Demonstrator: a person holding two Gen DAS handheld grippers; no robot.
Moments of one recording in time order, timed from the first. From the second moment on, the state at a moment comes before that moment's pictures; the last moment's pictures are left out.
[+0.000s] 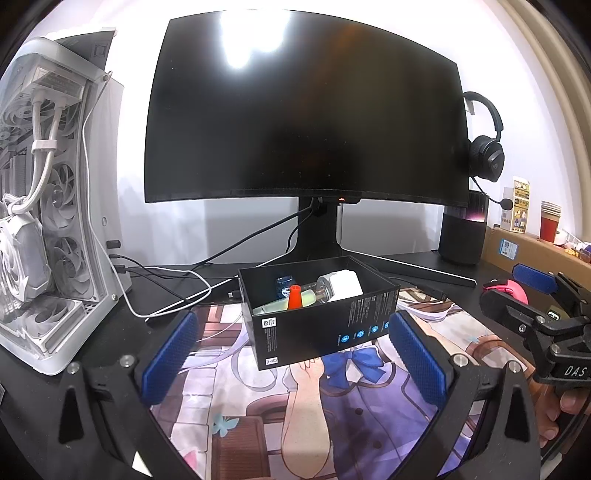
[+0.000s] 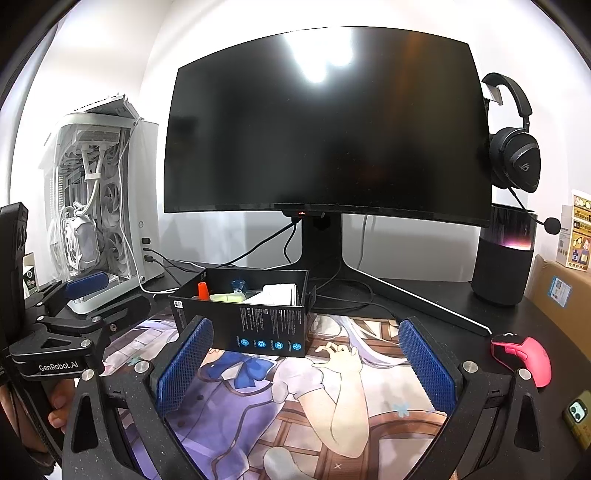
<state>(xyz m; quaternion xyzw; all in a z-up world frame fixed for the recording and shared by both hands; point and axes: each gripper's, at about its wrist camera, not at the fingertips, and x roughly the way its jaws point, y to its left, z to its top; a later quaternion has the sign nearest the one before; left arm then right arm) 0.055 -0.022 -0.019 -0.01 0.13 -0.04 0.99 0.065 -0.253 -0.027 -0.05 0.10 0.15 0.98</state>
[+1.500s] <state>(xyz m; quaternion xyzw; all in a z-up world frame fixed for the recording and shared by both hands) 0.057 -0.024 -0.021 0.00 0.13 -0.04 0.99 0.065 -0.253 -0.027 -0.05 0.10 0.15 0.98</state>
